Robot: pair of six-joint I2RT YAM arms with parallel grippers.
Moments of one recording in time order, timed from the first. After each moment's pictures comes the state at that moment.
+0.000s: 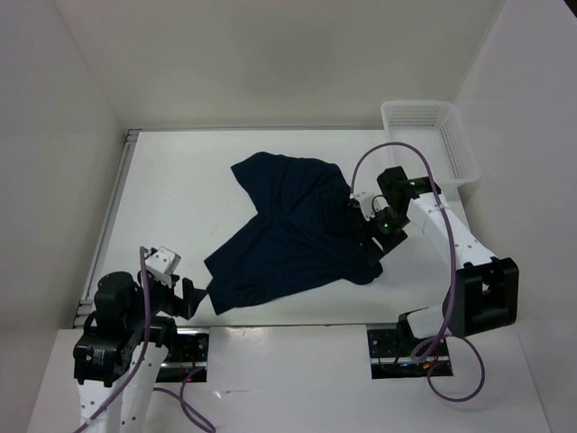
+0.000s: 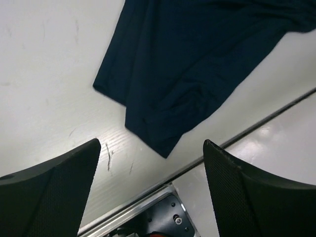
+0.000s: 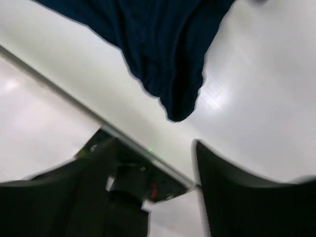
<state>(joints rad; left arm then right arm) -0.05 0.10 0.64 -1.07 0.42 0.07 0.20 1.39 1.12 -1.19 -0.27 -0.43</state>
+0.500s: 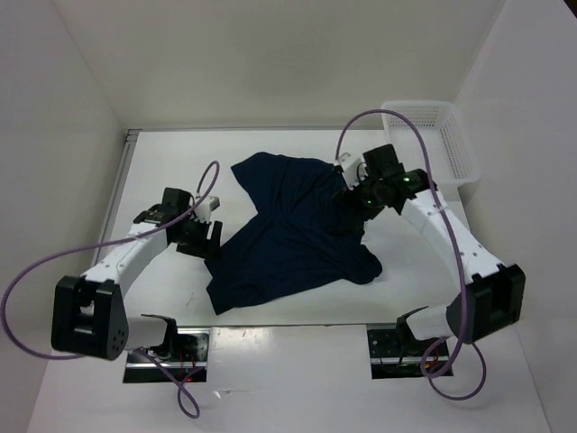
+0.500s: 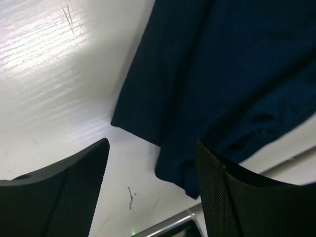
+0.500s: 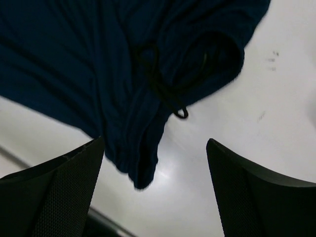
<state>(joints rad) -0.12 1.24 0.80 -0.68 0.33 0.07 0.33 1.33 1.27 -0.94 -0.17 -0.37</state>
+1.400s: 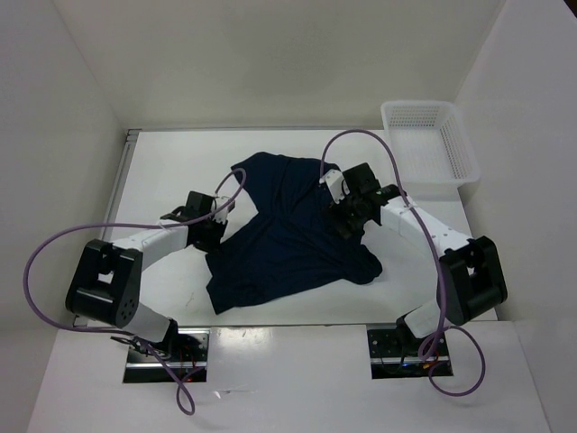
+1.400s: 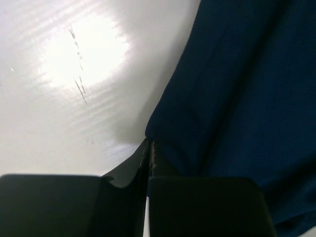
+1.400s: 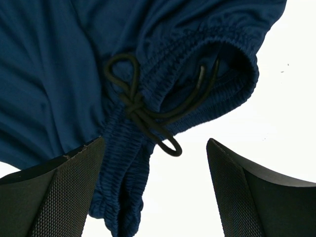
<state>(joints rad) -0.24 1.50 0.74 -0.34 0.12 0.07 0.42 1.49 1.06 -0.59 -0.01 -0.37</state>
